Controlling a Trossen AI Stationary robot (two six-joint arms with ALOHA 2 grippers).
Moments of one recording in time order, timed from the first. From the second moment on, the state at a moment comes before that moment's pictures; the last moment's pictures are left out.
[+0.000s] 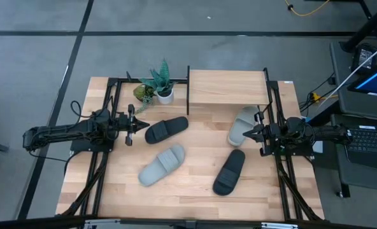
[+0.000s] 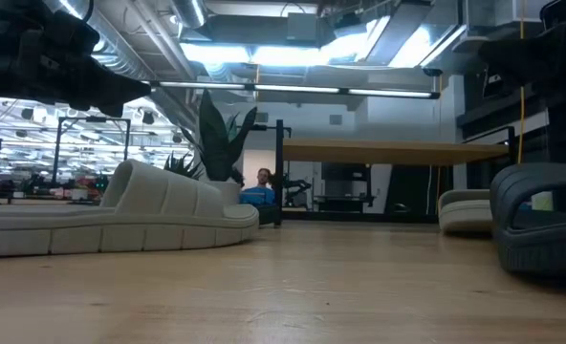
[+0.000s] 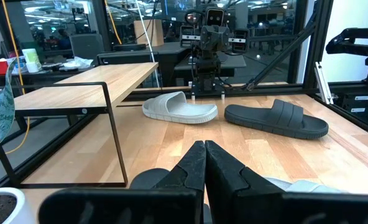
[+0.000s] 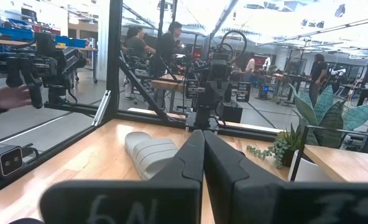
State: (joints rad) left arm 0.27 0.23 0.01 0.20 0.19 0.06; right arm 0.05 0.00 0.01 0.15 -0.06 -0.11
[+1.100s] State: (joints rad) left arm 0.27 0.23 0.01 0.20 0.21 0.06; right arm 0.05 0.00 0.01 0.04 -0.06 -0.05
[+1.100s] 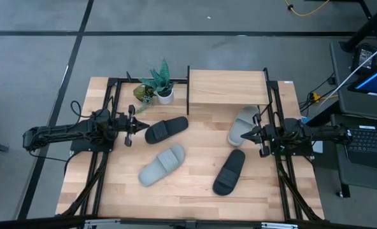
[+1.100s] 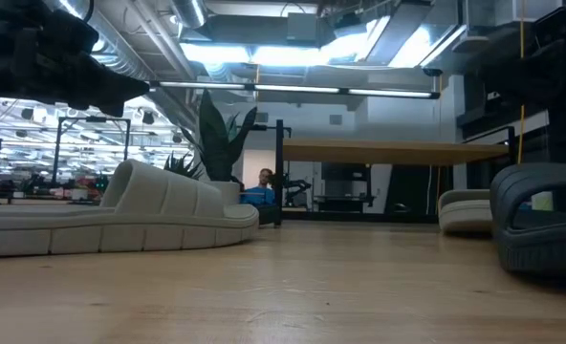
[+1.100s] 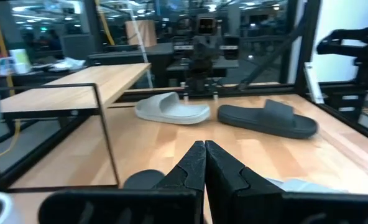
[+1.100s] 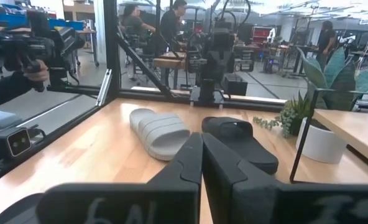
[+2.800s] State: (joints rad) left arm 0.27 0.23 0.01 0.20 0.17 0.03; right arm 0.05 0.00 0.01 0.02 -0.02 -0.03
